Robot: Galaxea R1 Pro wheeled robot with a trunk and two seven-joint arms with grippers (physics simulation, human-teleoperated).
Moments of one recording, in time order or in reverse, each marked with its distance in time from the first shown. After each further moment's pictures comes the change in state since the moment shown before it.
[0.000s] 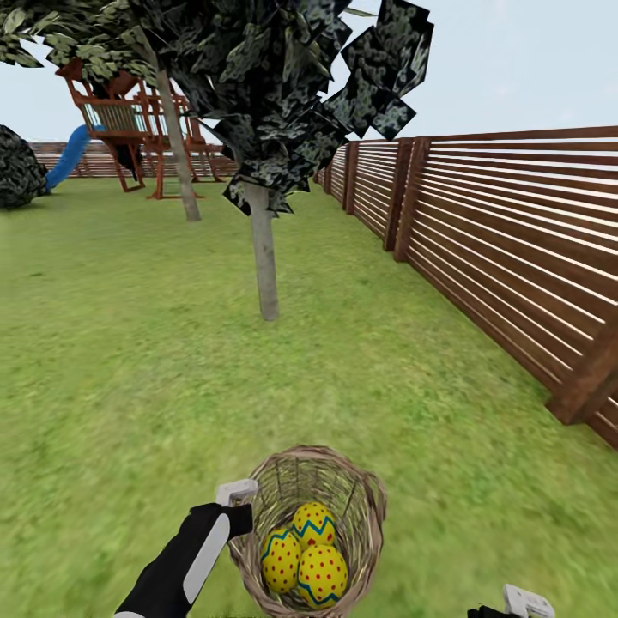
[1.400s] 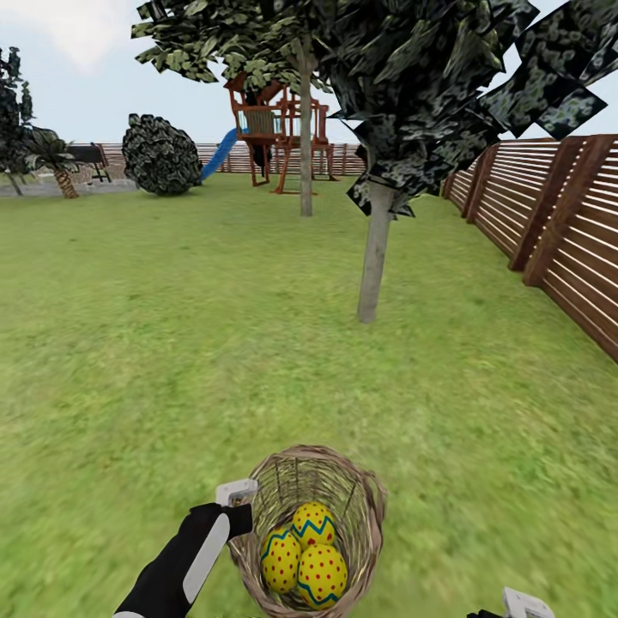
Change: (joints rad) left arm 0.000 0.000 0.002 0.000 -0.002 0.001 0.000; right arm 0.000 0.000 0.002 0.014 0.005 0.002 0.001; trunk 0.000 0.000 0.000
